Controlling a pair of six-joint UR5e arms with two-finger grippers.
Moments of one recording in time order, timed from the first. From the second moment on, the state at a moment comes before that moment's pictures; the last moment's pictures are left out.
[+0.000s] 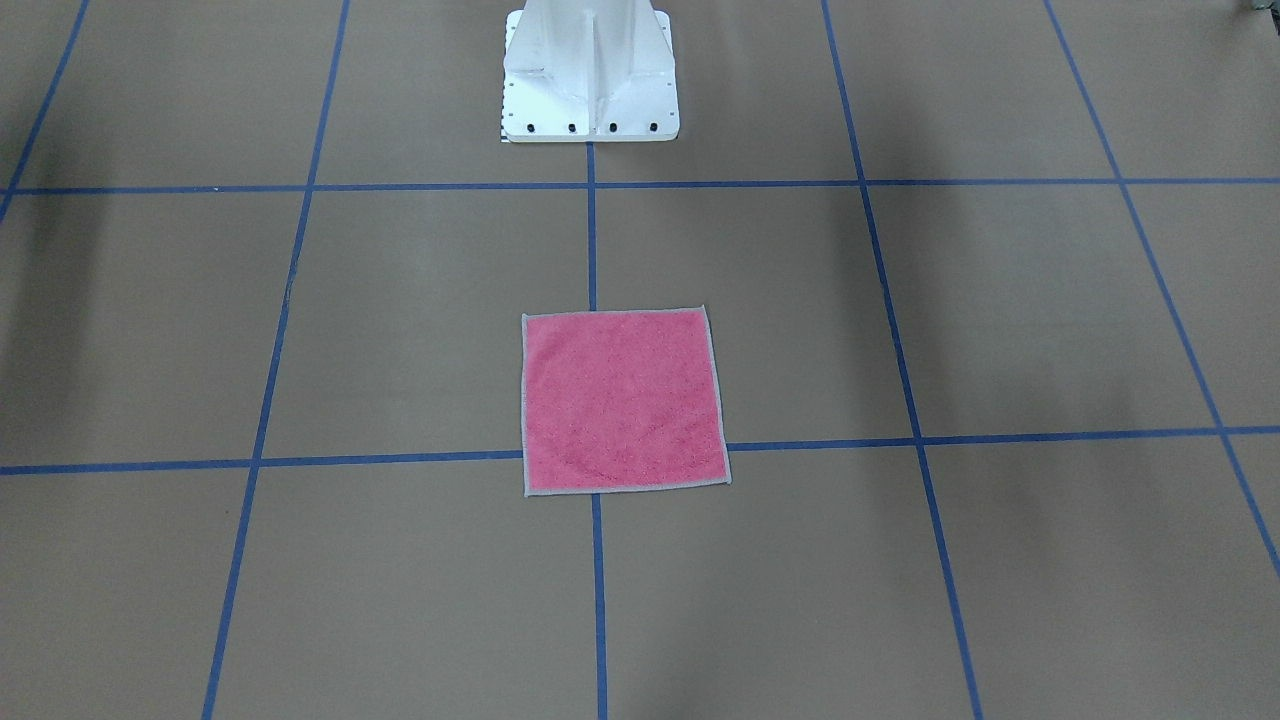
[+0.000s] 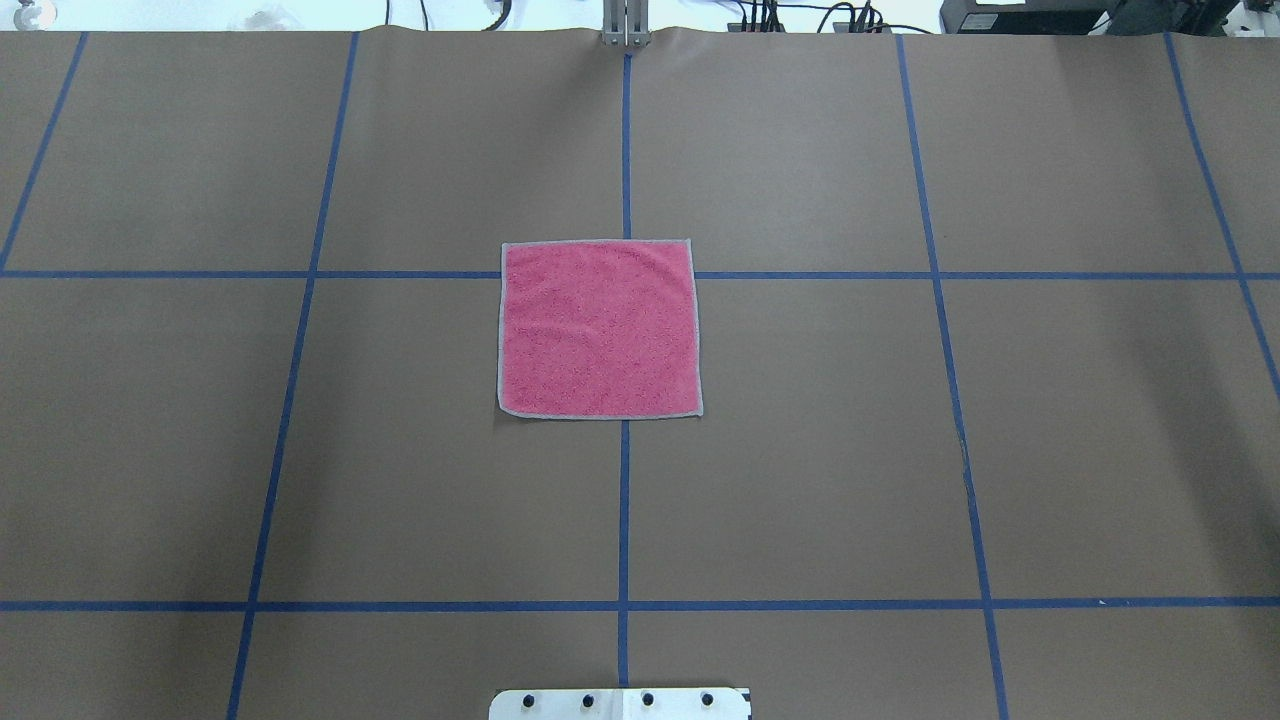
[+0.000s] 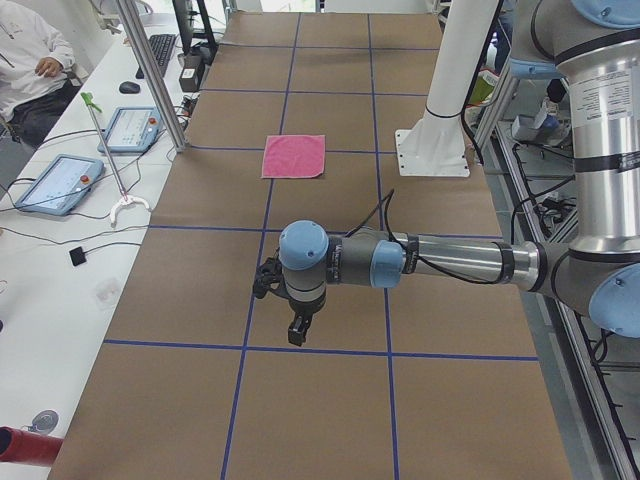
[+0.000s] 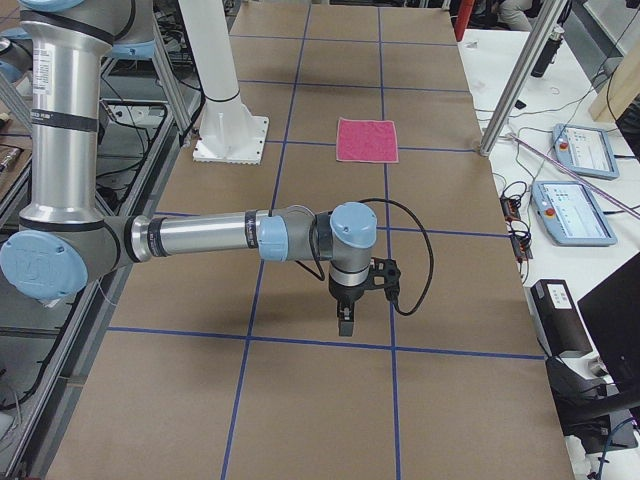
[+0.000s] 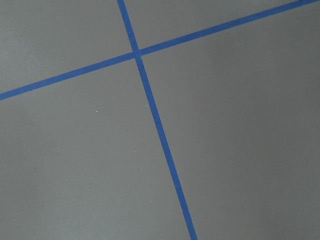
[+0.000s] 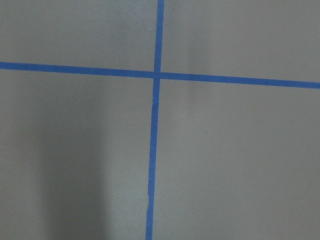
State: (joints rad) left arm -1.54 -1.39 -1.83 -1.56 -2.36 0.25; right arm 1.52 -1.68 1.81 -1.65 2.23 0.03
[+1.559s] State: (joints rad) left arm -1.39 -1.54 -1.79 -1.75 -2.53 -0.03; right arm 1.24 -1.61 1.84 -1.35 2.29 0.43
